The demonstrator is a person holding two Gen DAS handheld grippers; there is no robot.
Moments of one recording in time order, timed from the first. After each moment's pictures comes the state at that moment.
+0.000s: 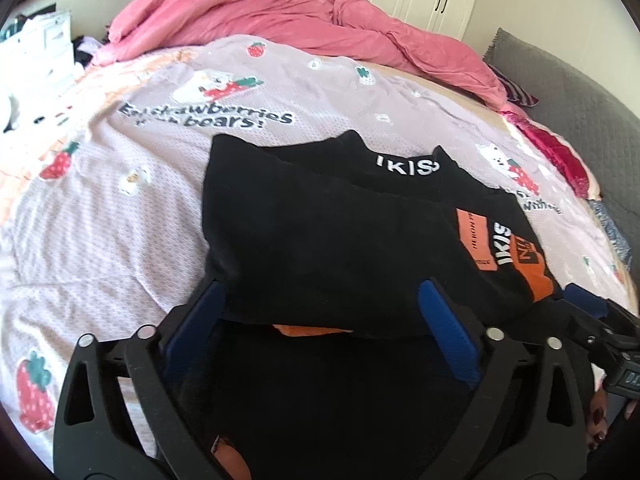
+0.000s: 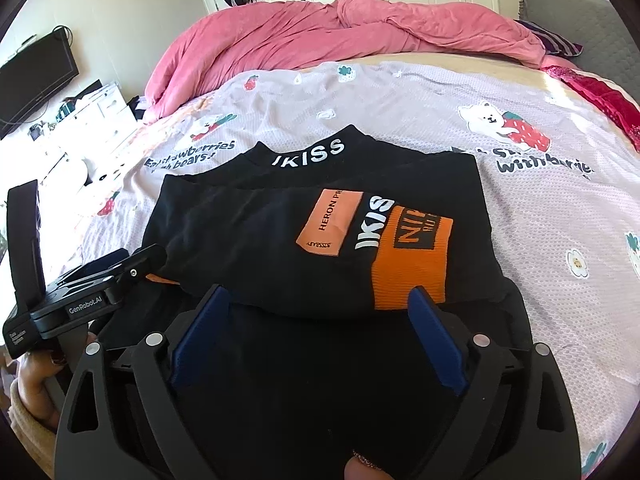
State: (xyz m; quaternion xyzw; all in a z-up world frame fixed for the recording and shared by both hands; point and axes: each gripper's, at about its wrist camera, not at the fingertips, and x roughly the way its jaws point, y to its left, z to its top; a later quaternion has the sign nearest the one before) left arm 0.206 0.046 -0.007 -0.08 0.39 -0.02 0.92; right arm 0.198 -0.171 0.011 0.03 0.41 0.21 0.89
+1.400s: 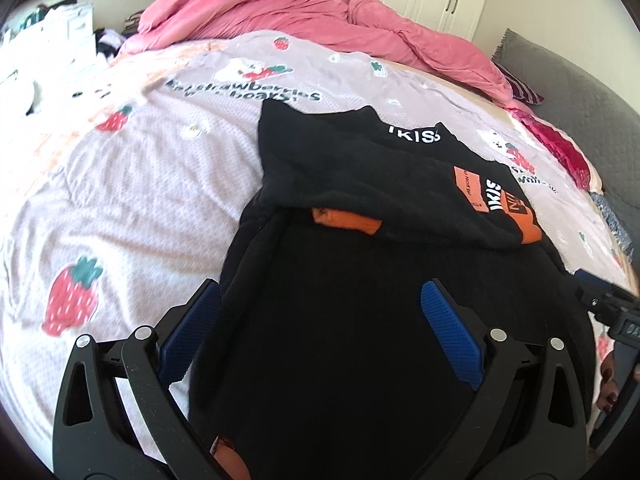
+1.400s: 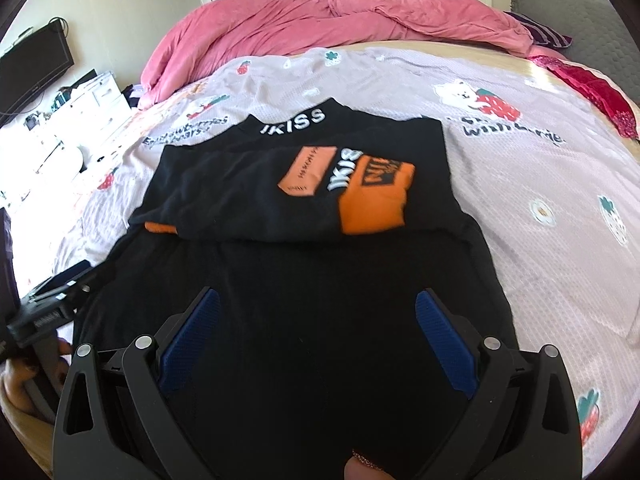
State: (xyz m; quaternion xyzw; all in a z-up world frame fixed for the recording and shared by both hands) left arm 0.121 0.066 -0.007 -0.10 0.40 0.00 0.91; right arm 0.149 -0.202 0.004 0.02 0.43 0.19 0.88
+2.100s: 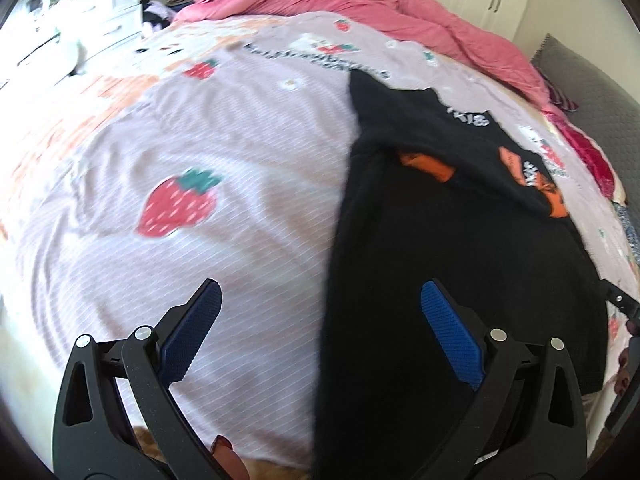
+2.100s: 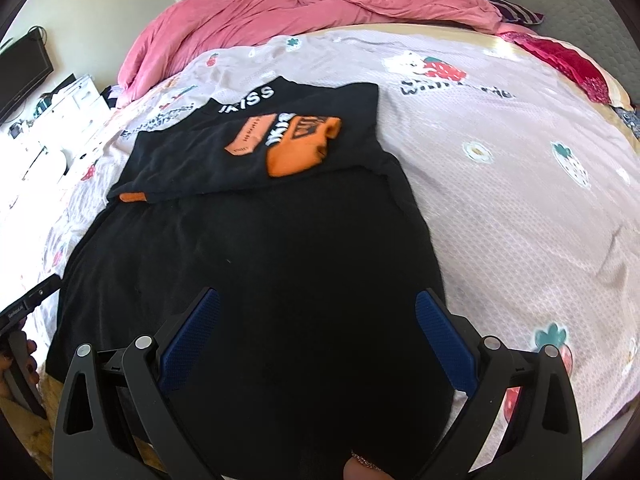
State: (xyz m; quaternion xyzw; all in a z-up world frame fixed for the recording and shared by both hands) left arm 0.054 0.117 -0.017 -0.11 0.44 0.07 0.89; right arm 0.114 -0.261 -0.012 0.03 0.45 0.15 0.88
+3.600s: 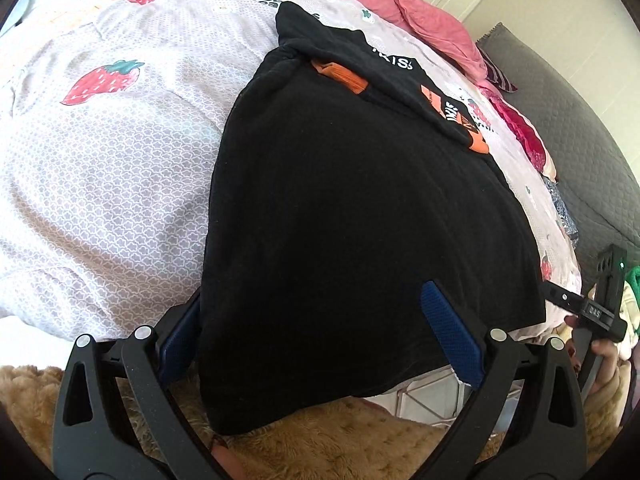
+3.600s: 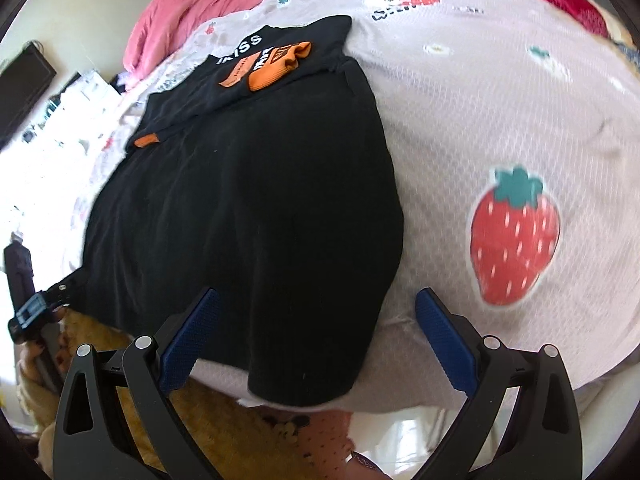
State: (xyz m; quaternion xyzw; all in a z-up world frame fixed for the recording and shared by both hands) left arm 0.011 0.081 -0.046 -0.19 0.48 -0.08 0.85; right arm 0.051 -0.318 -0.036 0.09 0.52 0.20 0.83
